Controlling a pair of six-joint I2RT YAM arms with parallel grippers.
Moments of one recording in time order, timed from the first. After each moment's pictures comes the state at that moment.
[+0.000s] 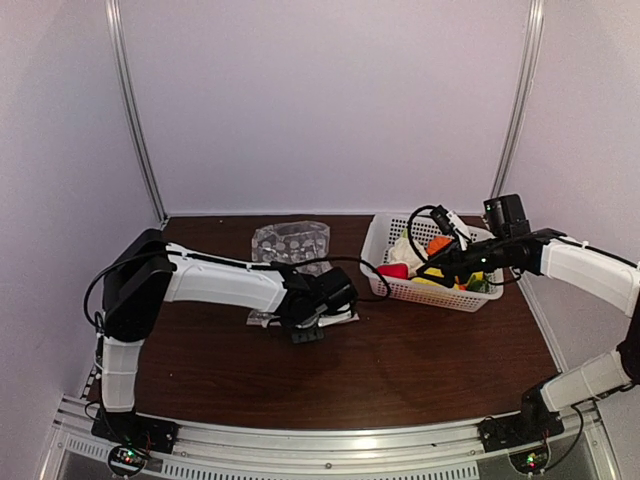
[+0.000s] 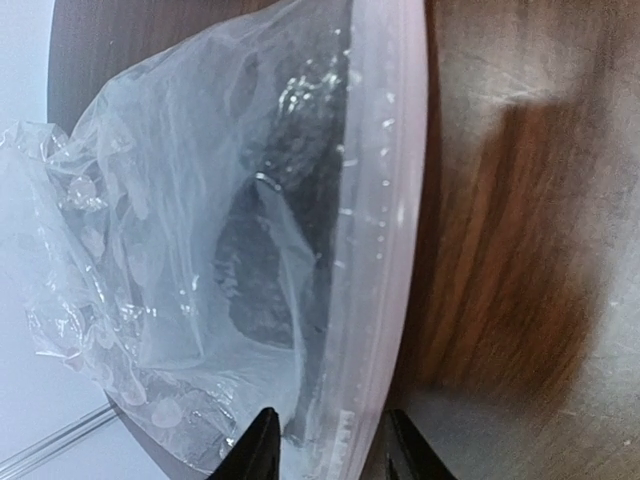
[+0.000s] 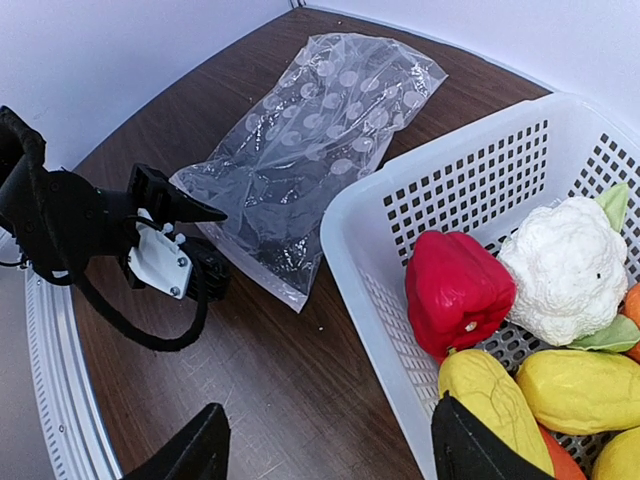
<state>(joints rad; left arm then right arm) -1.08 2.10 1.49 -0.65 -0.52 0.37 0.28 1.29 0.92 -0.36 -0.66 -0.20</state>
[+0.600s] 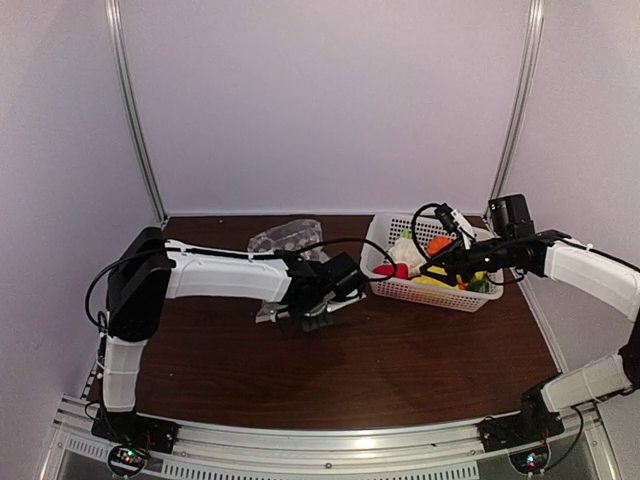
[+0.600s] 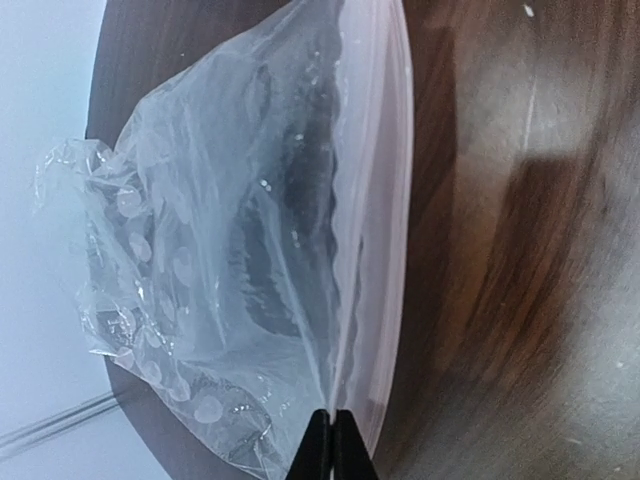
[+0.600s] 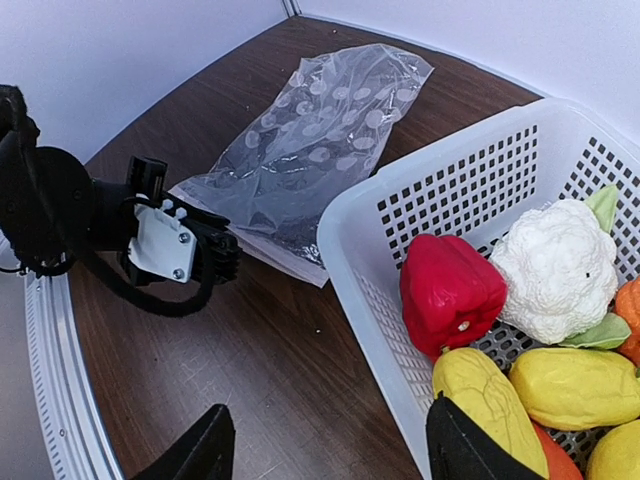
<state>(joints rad) -1.07 2.13 1.58 -0.67 -0.57 0.32 0.26 1.27 0.91 -0.34 -0.66 -0.19</state>
